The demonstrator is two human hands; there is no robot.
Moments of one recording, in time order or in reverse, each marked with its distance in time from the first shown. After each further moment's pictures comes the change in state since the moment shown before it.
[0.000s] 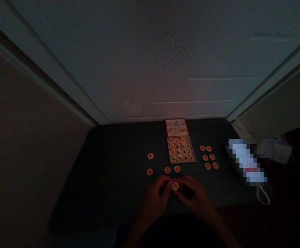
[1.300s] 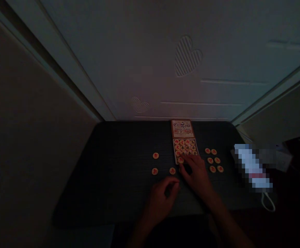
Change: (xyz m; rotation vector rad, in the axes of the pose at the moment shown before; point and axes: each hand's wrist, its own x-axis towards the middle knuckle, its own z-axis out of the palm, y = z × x) left_hand -0.003 0.000 -0.002 0.039 0.022 0.038; right_hand 0.060 0.025 -0.007 -0.594 0.214 -0.182
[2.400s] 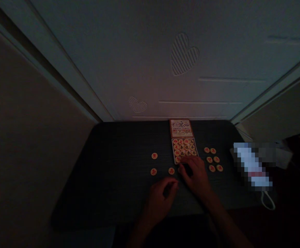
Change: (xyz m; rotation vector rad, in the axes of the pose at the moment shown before) left_hand 0.002 0.000 0.000 0.045 0.005 0.010; right_hand -0.004 -0.005 -0.004 0.068 0.033 0.012
